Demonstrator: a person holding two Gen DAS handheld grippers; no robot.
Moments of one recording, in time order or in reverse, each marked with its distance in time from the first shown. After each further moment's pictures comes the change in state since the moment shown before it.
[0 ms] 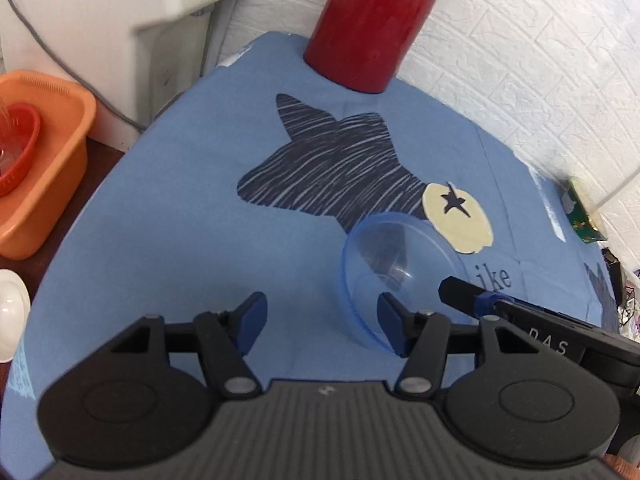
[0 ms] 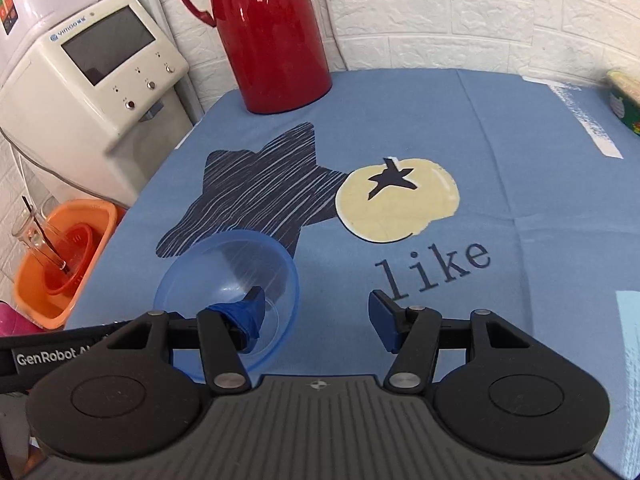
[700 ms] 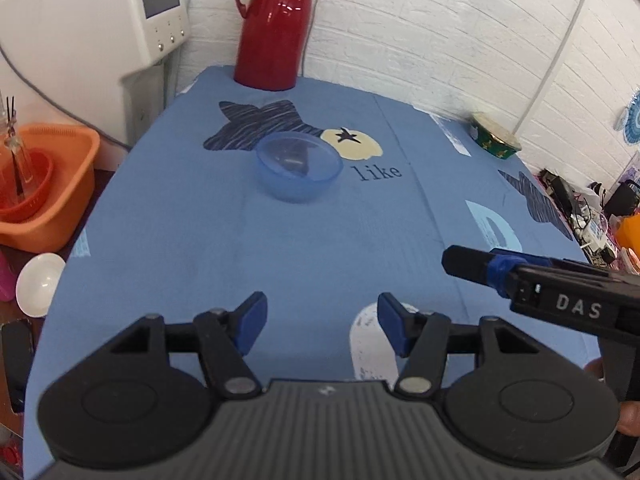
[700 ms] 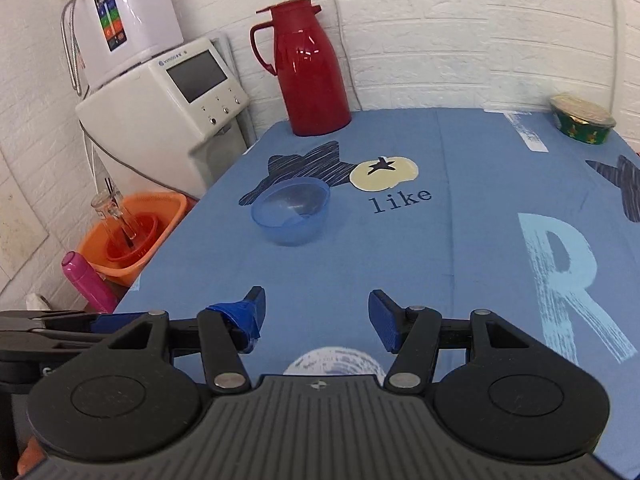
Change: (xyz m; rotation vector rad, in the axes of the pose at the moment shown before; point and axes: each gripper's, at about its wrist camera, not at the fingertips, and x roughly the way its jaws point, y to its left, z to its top) left arm -0.147 -0.037 -0.140 0.241 -0.088 -0.072; right arm -0.162 -0.006 -0.112 -0.045 -0.149 0.078
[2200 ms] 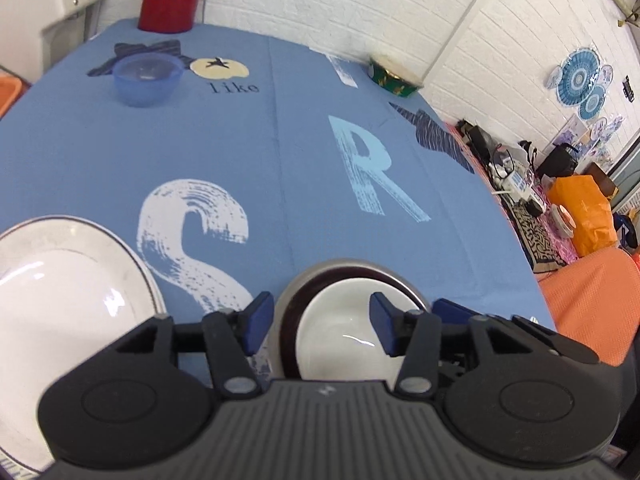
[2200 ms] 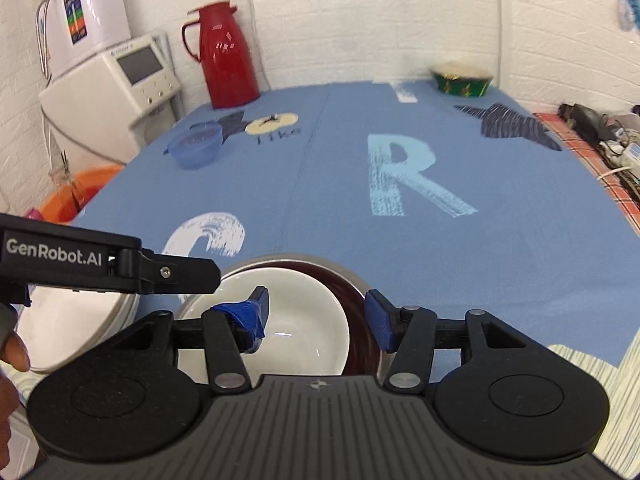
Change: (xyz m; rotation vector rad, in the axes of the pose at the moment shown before) left arm -0.015 -0.148 -0.102 0.004 0.077 -0.177; right arm -0.131 -0.074 -0.142 0.062 -0.067 -0.189
